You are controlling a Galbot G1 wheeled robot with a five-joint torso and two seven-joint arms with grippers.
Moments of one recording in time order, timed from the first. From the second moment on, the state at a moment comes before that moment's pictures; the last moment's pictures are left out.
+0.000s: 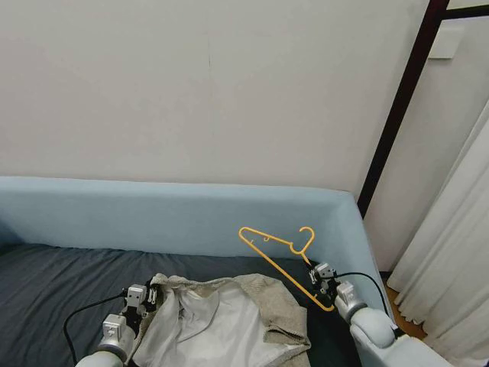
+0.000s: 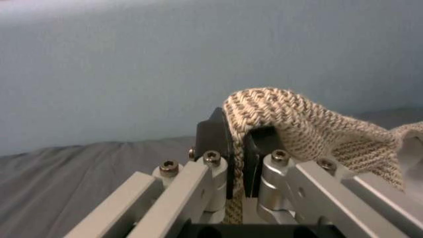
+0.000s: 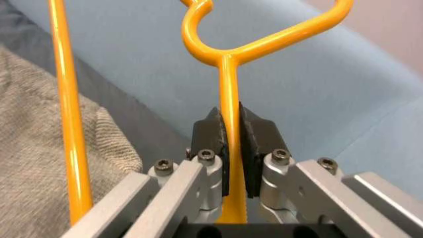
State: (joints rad) left arm 1.27 -0.85 -0.26 -1.71 -0.53 -0.08 -0.23; right arm -0.92 0.84 -0.08 1.52 0.23 0.10 0.10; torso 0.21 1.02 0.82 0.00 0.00
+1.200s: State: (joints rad) left arm 1.30 -0.72 -0.18 -2.13 -0.80 0.23 -0.44; right arm -1.12 0.91 -0.20 1.68 -0.05 0.13 0.18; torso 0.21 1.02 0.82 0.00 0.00
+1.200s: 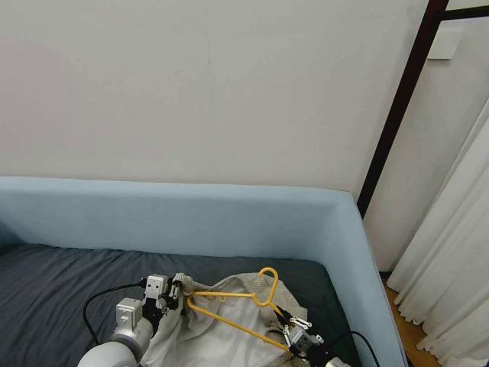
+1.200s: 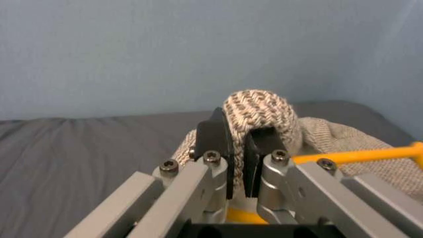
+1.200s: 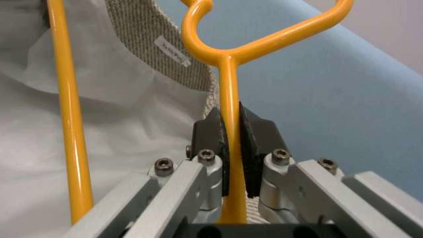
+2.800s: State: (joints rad) left arm 1.02 -0.96 0.29 -1.95 -0.60 0.12 -0.37; right arm -0.96 1.00 -0.22 1.56 0.03 0.08 0.24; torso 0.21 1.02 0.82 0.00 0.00
